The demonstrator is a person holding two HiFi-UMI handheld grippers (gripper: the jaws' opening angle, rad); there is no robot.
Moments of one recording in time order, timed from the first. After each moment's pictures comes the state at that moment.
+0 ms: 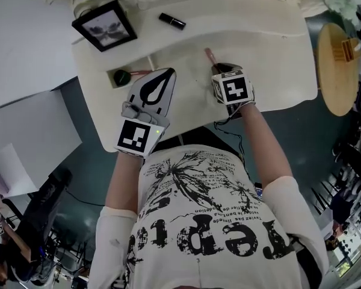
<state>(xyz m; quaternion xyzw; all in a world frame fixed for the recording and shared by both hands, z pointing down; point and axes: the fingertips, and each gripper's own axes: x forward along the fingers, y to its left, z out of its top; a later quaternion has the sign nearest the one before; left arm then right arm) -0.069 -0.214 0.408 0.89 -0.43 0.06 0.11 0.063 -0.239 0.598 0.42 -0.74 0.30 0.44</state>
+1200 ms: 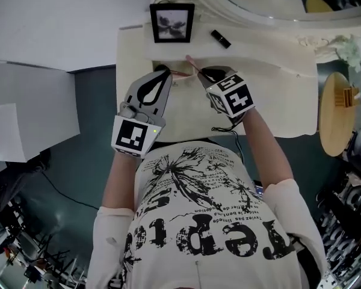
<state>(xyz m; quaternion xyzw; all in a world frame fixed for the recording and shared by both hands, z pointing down) -0.198 -0.161 0.355 0.84 -0.53 0.07 0.05 -0.126 -0.207 0.478 0.21 -0.88 0.16 0.40</state>
